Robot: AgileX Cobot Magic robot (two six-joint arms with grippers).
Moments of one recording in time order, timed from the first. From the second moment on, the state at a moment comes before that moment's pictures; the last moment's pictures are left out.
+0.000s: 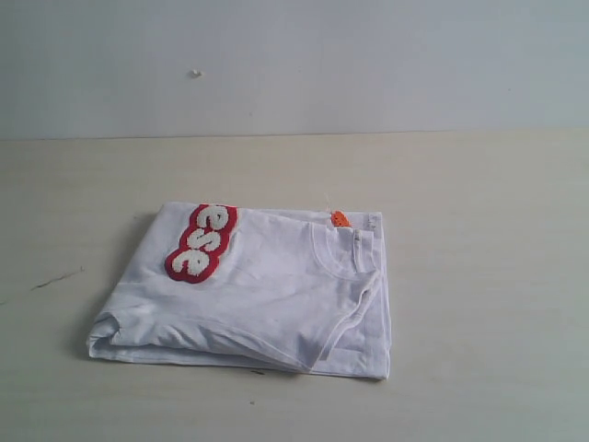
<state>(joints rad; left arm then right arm) -0.03 0.00 -0.70 -0.43 0.77 0.29 0.28 0.00 -0.98 -0.02 1.15 0.03</state>
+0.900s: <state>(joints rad) 0.11 0.00 -0.70 -0.43 0.78 0.29 0.28 0.00 -0.98 -0.02 1.15 0.03</state>
